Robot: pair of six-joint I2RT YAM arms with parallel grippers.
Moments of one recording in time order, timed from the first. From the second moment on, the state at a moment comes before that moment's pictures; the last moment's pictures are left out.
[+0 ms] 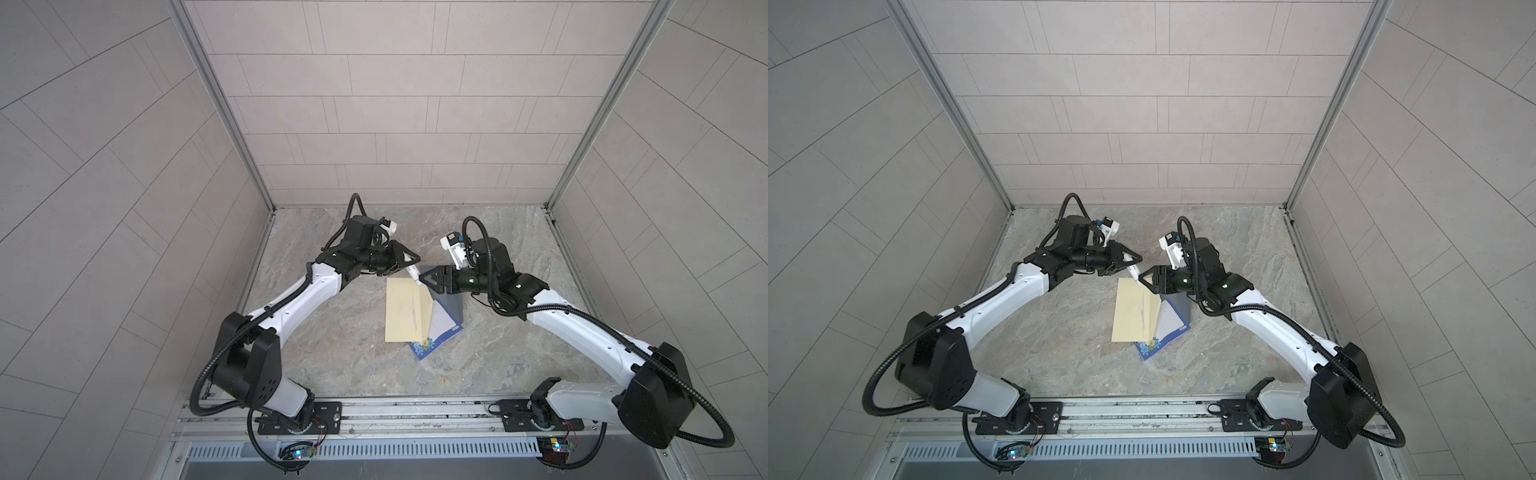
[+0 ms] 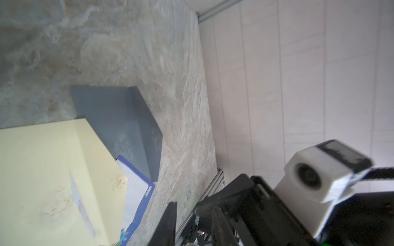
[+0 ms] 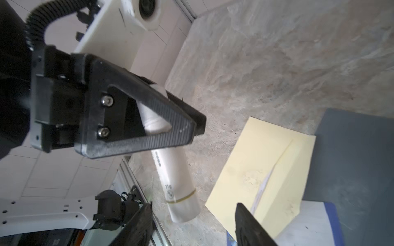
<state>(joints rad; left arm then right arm) -0.46 1.48 1.15 -0.19 0.67 -0.88 0.55 1.25 0.93 -0.15 -0.48 0.61</state>
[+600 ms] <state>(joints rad) -0.45 1.43 1.06 0.17 0.56 -1.19 0.55 1.33 0.88 0.36 -0.45 0.91</state>
